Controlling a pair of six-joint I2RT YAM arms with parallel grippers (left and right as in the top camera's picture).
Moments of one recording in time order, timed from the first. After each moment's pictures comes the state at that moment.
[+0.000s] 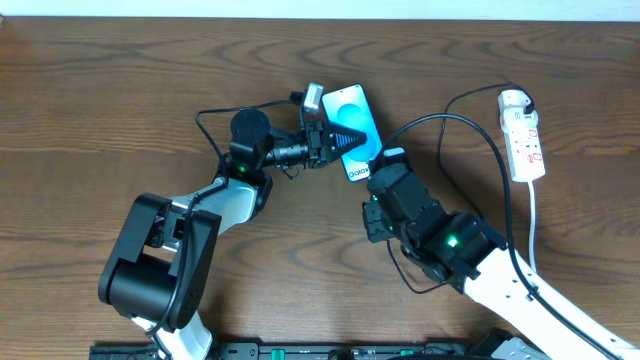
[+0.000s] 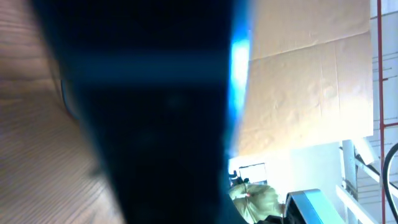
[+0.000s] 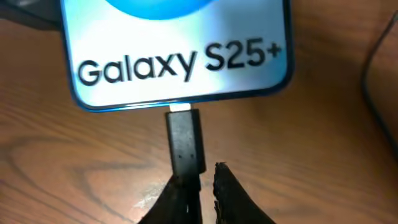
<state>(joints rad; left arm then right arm) -0.34 1.84 0.83 1.04 1.09 -1.33 0.74 1.23 0.93 -0.64 0.20 0.43</state>
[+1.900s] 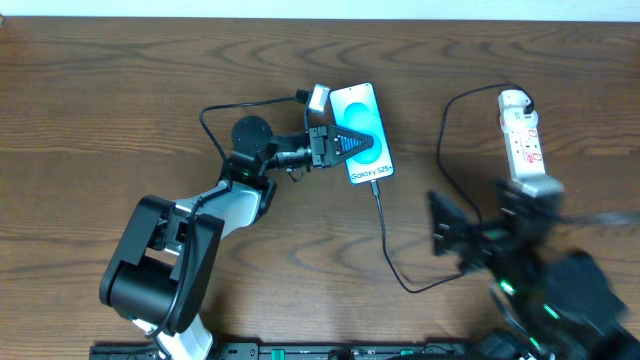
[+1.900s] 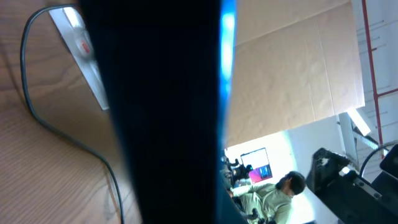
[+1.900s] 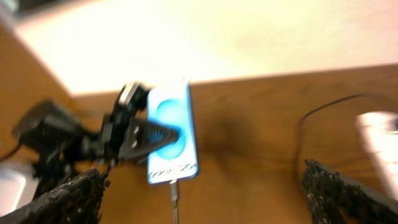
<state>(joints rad) -0.37 1.83 0.81 1.16 1.09 -1.33 0.68 0.54 0.95 -0.67 0.34 0.41</state>
